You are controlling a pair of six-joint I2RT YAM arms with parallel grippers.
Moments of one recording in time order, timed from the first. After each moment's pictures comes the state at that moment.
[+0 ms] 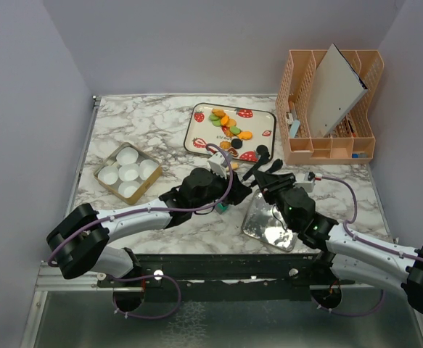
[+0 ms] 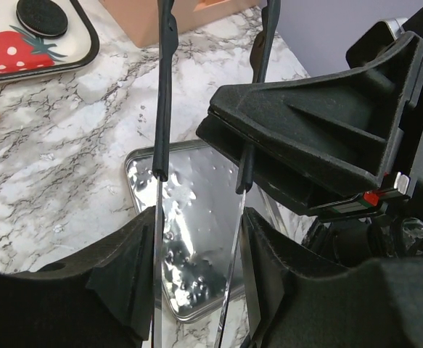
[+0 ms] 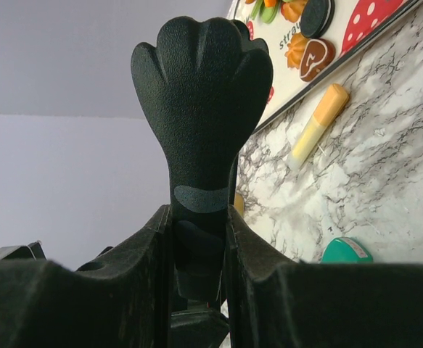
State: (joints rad) left arm -0.94 1.36 0.69 0.45 0.06 -0.56; right arm 0.86 0.89 0.34 0.36 0.59 1.42
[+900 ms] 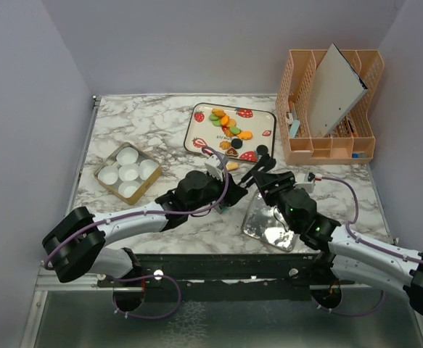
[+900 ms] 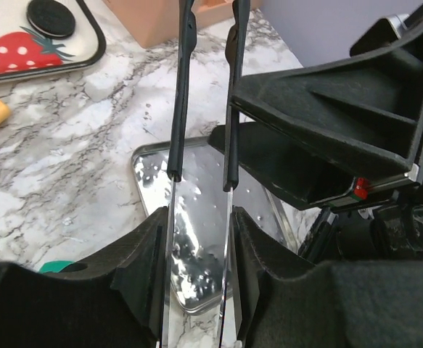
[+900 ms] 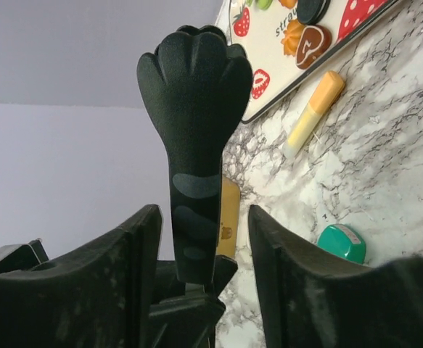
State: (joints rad) left arm -0.93 1.33 0.64 0.48 0.06 -0.55; right arm 0.86 0.86 0.34 0.31 0.57 1.43
